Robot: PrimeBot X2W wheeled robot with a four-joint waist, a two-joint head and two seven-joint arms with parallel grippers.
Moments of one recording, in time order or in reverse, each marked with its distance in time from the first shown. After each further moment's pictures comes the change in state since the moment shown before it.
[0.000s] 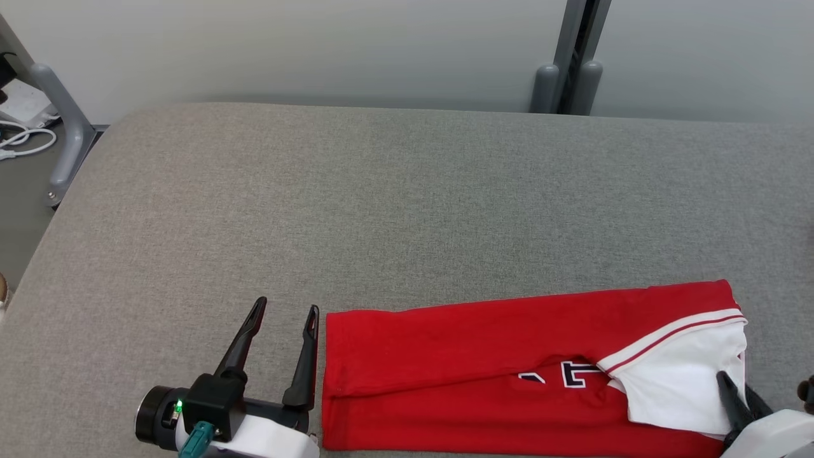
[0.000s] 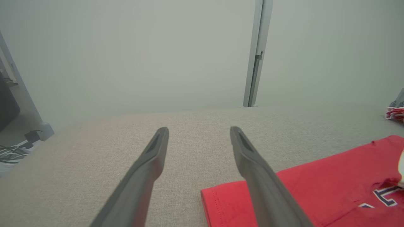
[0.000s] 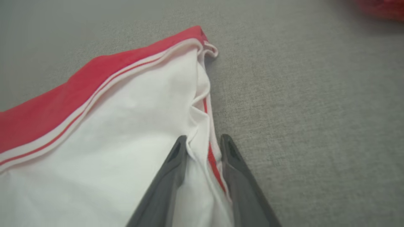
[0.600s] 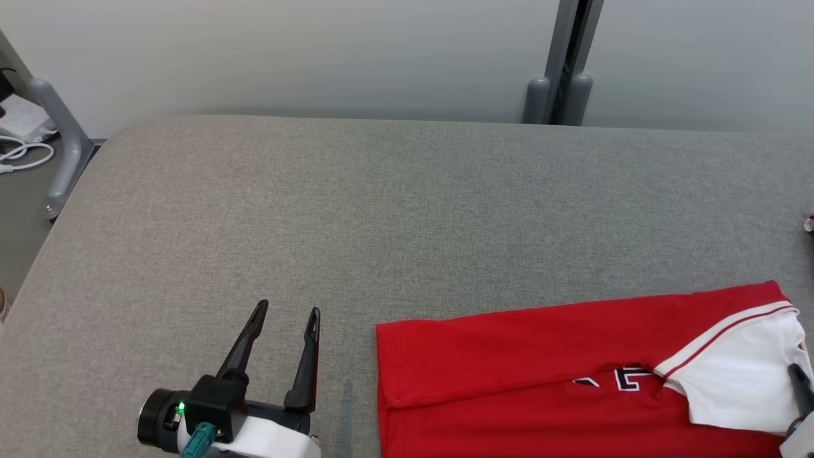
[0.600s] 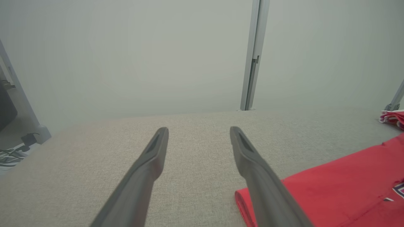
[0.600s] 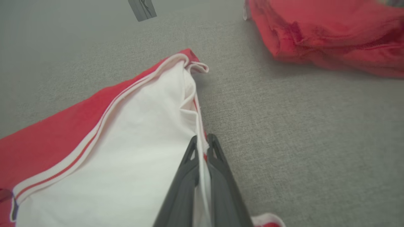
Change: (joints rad) left arm 0.002 -0.001 -0.011 0.009 -0.011 0.012 0.000; right arm -0.041 -0.081 -0.033 0.077 0.045 0.002 0.007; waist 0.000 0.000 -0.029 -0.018
